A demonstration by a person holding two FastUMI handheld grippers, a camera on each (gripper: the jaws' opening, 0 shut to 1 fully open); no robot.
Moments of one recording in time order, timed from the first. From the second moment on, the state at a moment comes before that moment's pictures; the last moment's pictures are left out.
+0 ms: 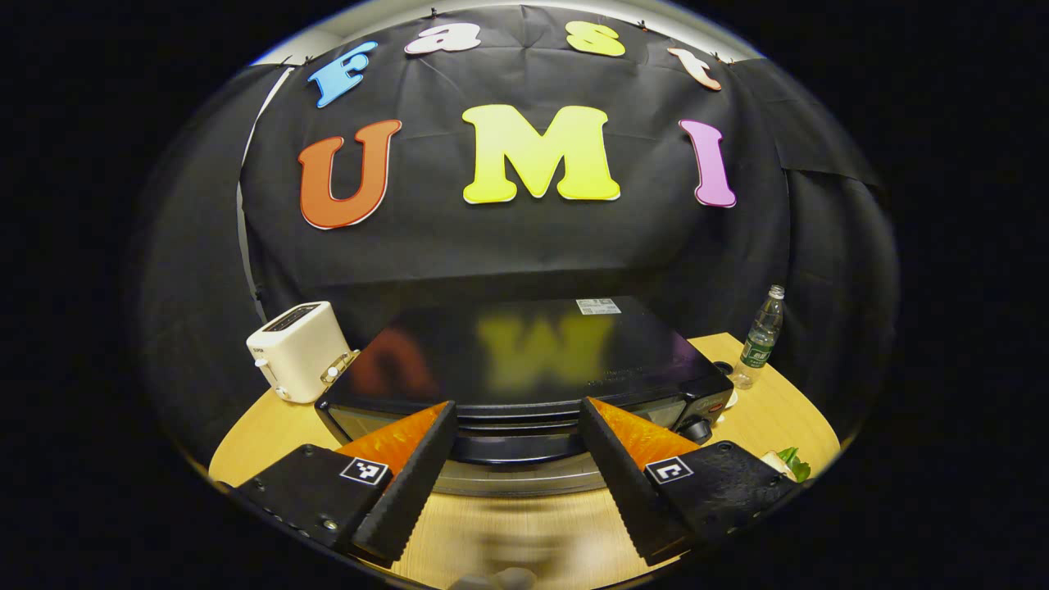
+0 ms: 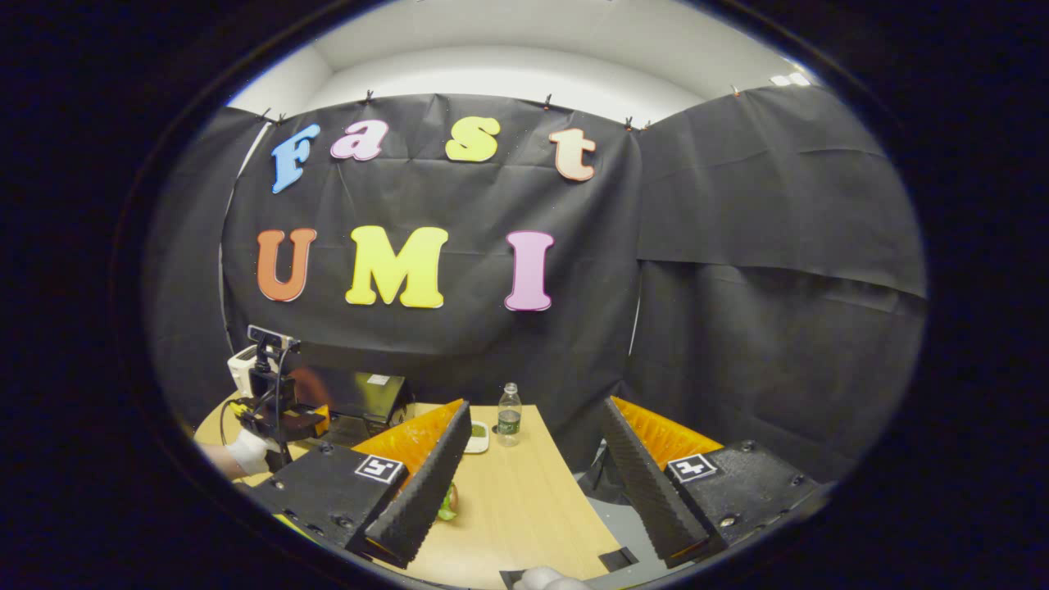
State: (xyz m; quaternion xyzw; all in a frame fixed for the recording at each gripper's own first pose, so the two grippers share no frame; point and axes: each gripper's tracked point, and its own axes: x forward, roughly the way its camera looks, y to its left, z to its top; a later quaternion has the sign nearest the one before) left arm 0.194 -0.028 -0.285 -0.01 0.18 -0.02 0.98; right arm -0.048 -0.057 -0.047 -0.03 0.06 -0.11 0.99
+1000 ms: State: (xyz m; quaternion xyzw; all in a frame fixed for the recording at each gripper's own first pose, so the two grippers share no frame) left arm 0.069 -0.035 -0.354 -0.02 0.22 -0.02 0.98; right arm -0.065 -0.033 -0.099 -0.04 0.10 -0.07 0.99
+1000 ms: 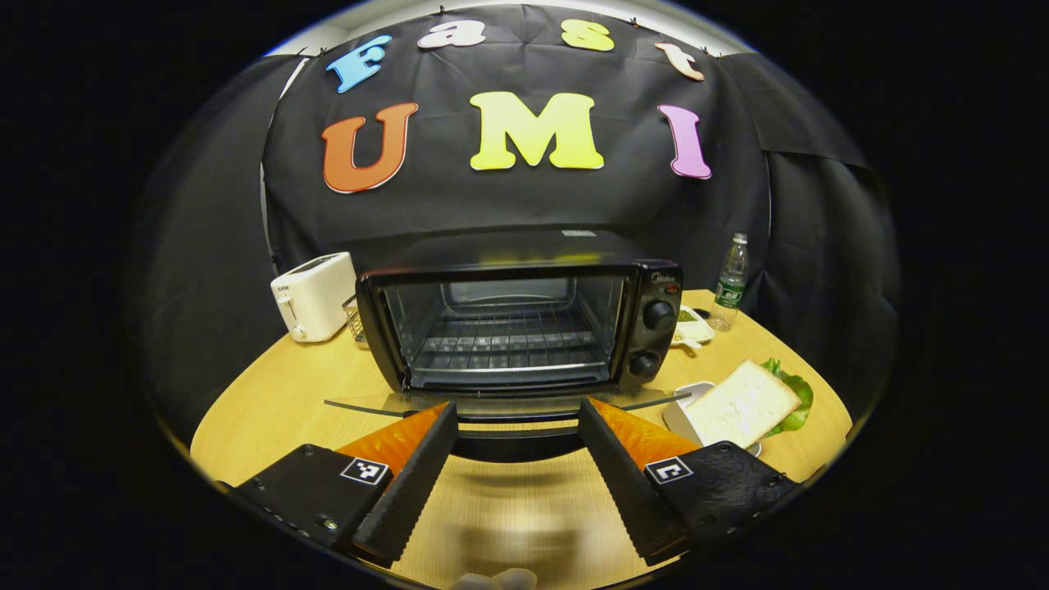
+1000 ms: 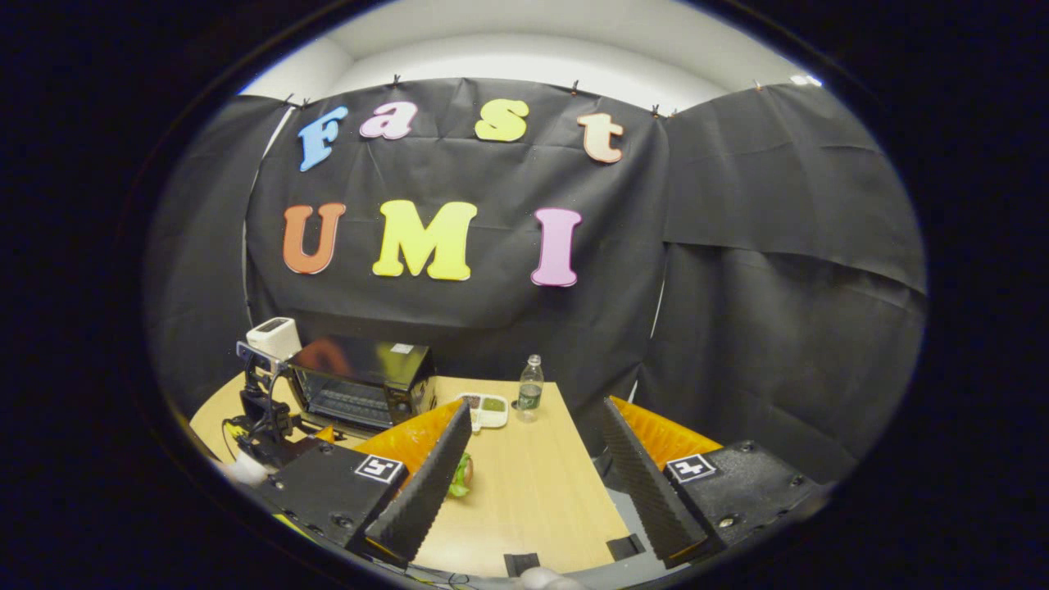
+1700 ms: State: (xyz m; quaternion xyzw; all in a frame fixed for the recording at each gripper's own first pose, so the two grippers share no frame) left arm 0.027 -0.037 -0.441 -0.03 0.31 -0.02 0.95; right arm -0.069 -0.035 -0.164 -0.04 0.16 -0.07 0.98
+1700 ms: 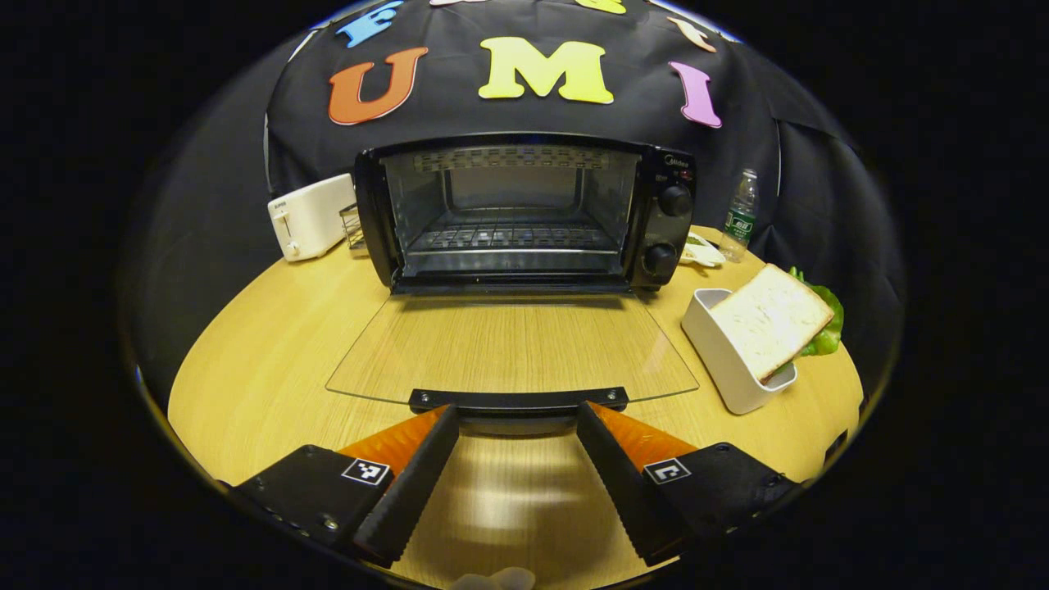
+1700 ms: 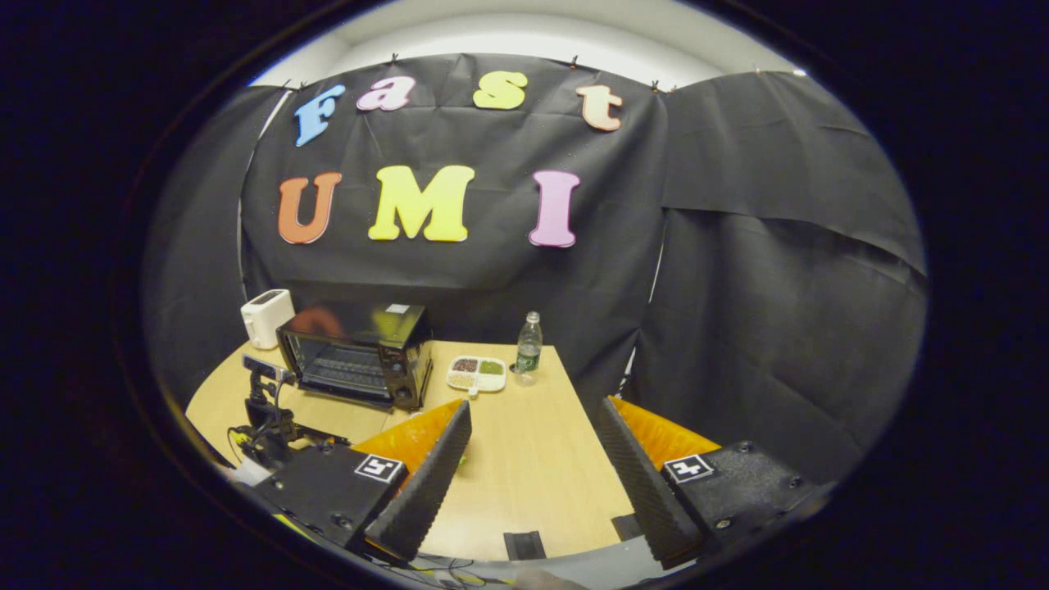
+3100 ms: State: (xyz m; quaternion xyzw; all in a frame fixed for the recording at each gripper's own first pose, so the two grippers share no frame) left arm -0.001 0.023 -0.170 -0.02 0.15 0.12 0.98; right arm 0.134 0.046 -0.402 0.14 0.42 0.24 0.87
